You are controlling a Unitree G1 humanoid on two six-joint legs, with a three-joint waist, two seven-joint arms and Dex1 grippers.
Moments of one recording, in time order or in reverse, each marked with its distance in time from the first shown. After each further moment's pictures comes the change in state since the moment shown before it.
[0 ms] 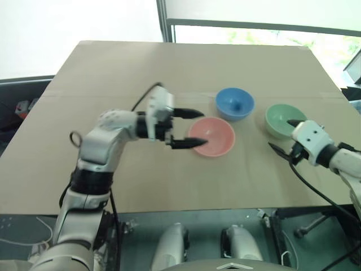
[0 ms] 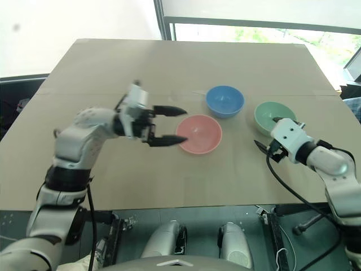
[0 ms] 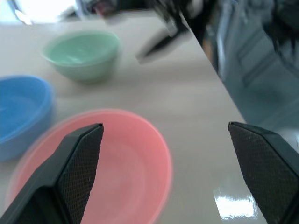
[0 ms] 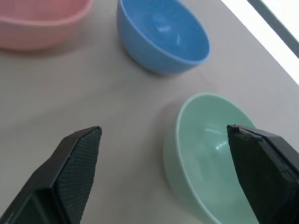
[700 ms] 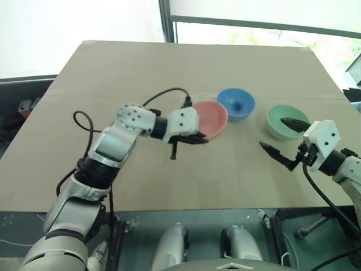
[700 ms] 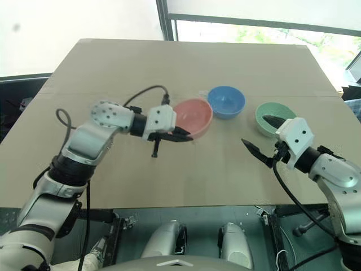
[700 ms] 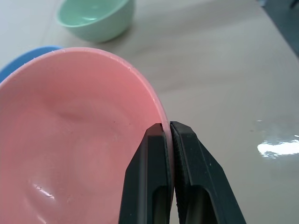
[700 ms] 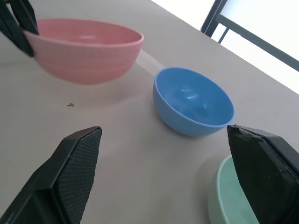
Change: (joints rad) left arm -0.173 0.061 -0.411 0.094 0.387 -0.215 -0.070; right arm 0.176 0.119 -0.195 -0.344 0.289 0.095 0.020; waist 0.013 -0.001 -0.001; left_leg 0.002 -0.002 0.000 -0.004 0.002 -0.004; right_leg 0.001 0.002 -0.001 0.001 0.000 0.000
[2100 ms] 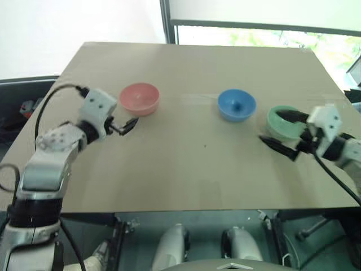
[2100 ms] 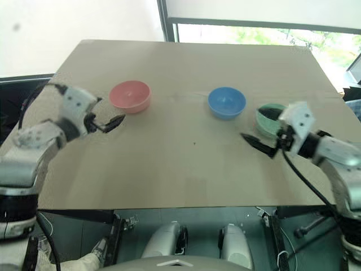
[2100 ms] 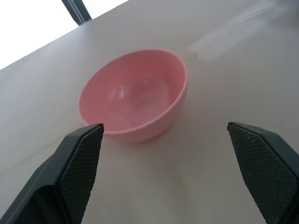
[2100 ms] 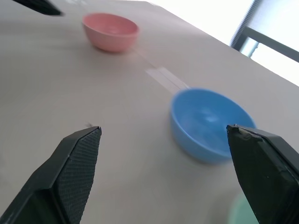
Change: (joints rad) left arm 0.297 0.258 0.431 -0.113 -0.034 0.264 0.713; right arm -0.249 -0.040 0.105 0.181 0.110 0.004 0.167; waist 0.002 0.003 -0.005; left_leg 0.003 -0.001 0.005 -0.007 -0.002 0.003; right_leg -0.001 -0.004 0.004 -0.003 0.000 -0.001
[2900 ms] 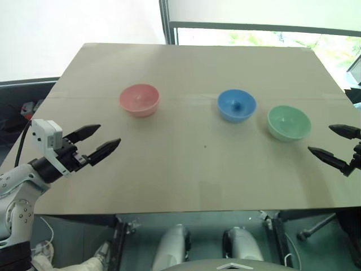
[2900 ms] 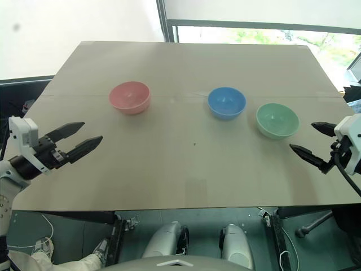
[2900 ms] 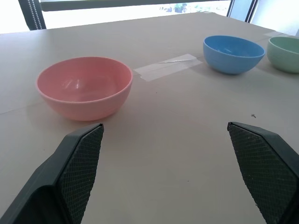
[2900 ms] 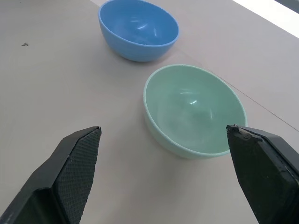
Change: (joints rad) left arm 0.496 -0.090 0.496 -0.062 -0.529 -0.106 -0.353; right arm 0.340 -0.200 -0.417 0.116 0.026 0.023 0.092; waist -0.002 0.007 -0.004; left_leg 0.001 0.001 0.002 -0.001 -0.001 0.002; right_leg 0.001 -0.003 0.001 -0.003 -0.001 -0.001
